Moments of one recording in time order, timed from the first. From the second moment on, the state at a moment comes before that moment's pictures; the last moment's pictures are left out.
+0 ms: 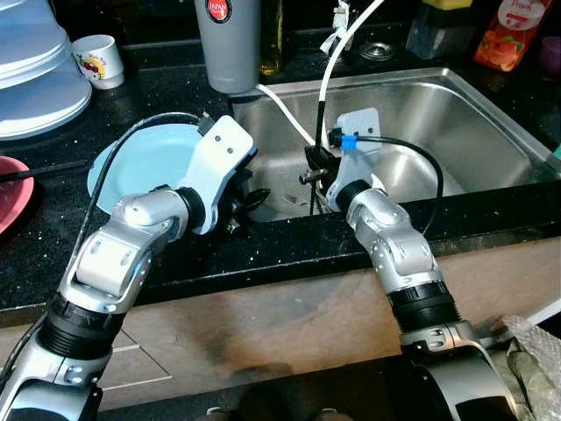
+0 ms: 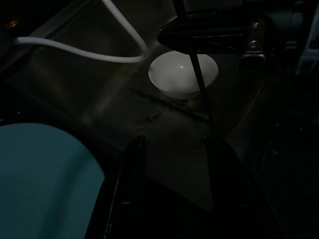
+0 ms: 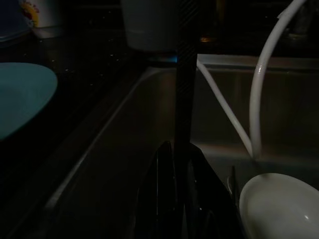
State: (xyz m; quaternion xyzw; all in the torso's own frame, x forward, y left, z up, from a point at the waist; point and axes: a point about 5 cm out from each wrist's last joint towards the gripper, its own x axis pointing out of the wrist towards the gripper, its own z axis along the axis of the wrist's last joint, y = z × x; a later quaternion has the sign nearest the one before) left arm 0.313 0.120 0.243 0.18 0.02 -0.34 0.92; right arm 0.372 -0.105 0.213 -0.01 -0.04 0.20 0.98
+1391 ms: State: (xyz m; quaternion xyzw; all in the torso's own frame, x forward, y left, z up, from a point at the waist) left arm 0.325 0.250 0.245 0.07 0.14 0.06 0.99; right arm 0.372 -0.097 0.232 0.00 -0.07 0.22 0.97
